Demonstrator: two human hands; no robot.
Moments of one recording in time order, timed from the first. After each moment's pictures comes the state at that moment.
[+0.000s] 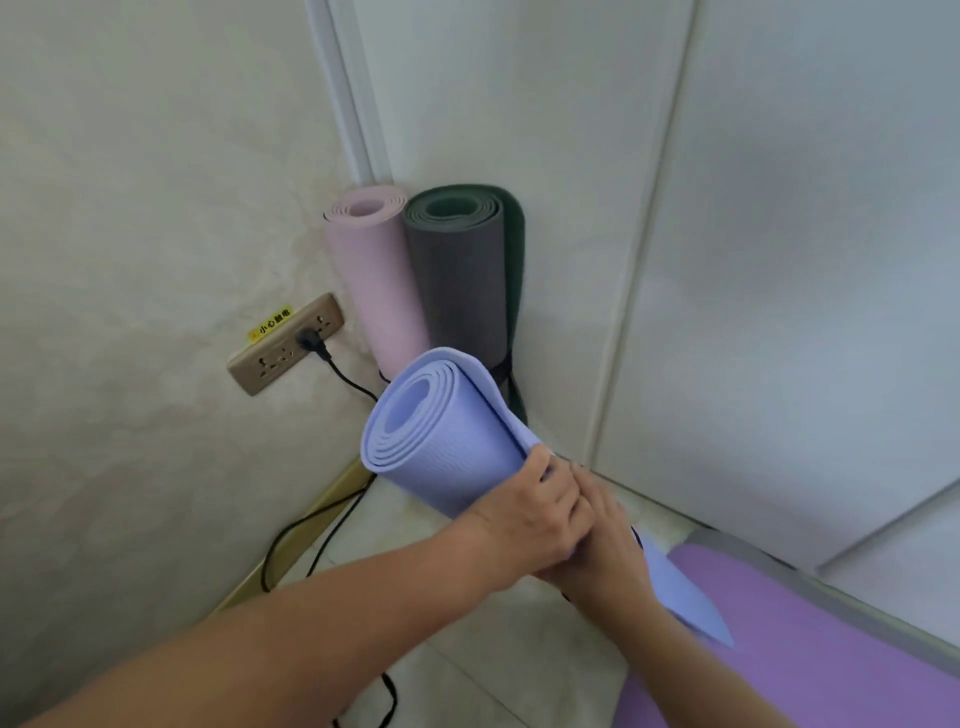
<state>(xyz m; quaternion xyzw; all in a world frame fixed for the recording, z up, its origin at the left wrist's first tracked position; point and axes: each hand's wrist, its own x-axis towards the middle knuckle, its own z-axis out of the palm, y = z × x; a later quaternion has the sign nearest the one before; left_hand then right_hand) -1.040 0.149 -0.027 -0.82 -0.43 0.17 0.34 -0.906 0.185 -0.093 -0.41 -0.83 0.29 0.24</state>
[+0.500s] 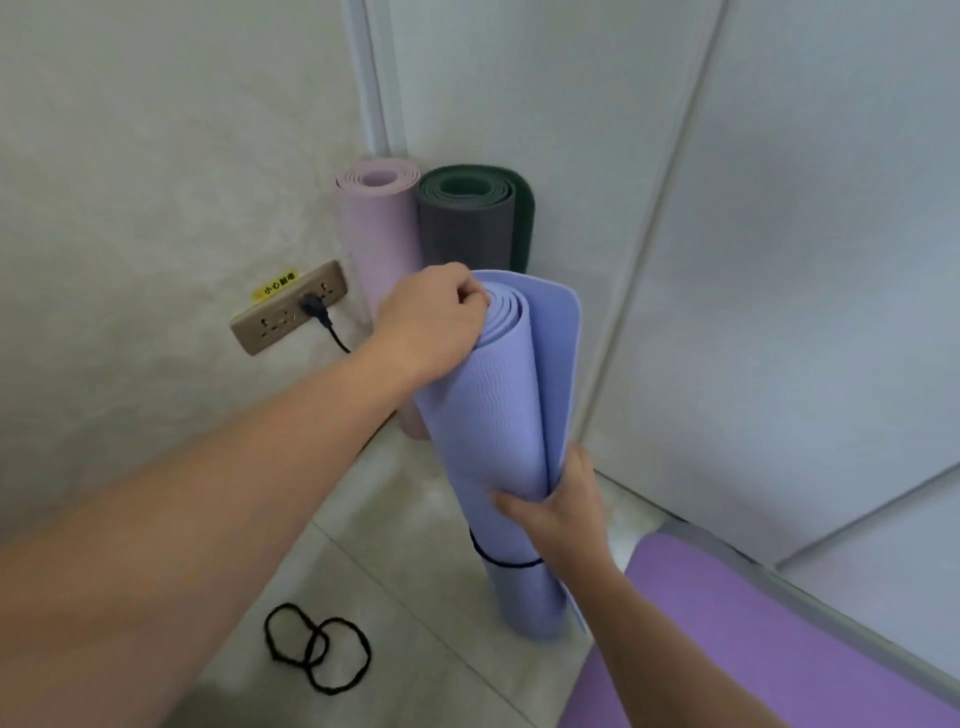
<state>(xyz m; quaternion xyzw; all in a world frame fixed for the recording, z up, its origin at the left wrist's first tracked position) -1.100 0.163 0.126 -0.52 -0.80 -0.30 -0.02 -0.925 0.178 -0.057 -0.50 -0.72 0.39 0.27</state>
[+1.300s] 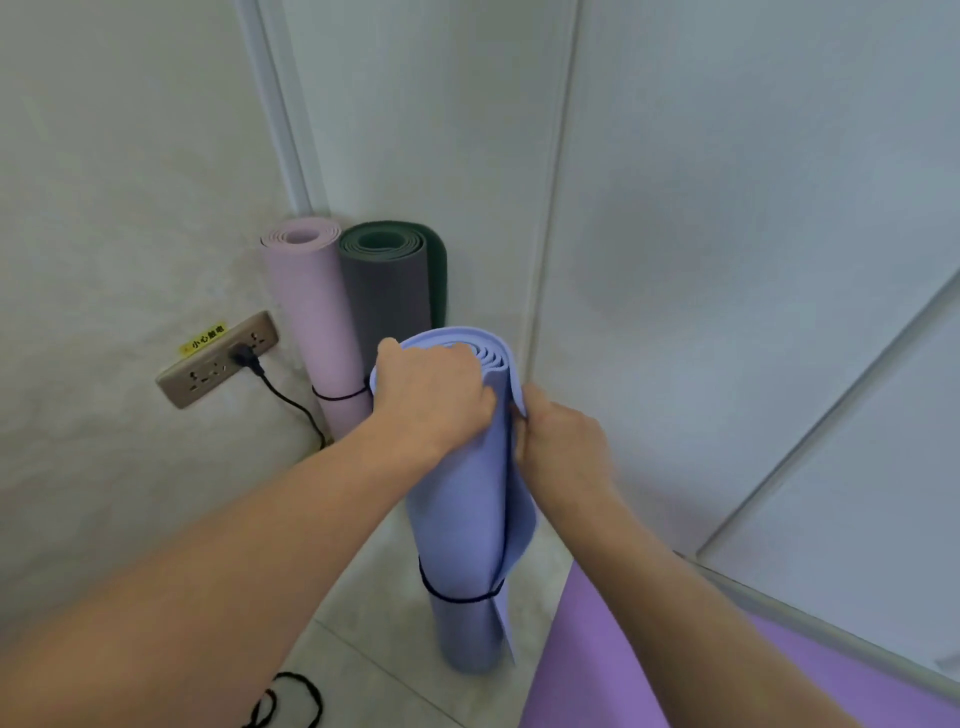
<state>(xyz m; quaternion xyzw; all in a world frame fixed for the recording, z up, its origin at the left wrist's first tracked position) -1.010 0.168 0.128 -0.59 -0.80 -0.01 0.14 -0.873 0.202 0.069 -0.47 -0.85 0.08 0.23</state>
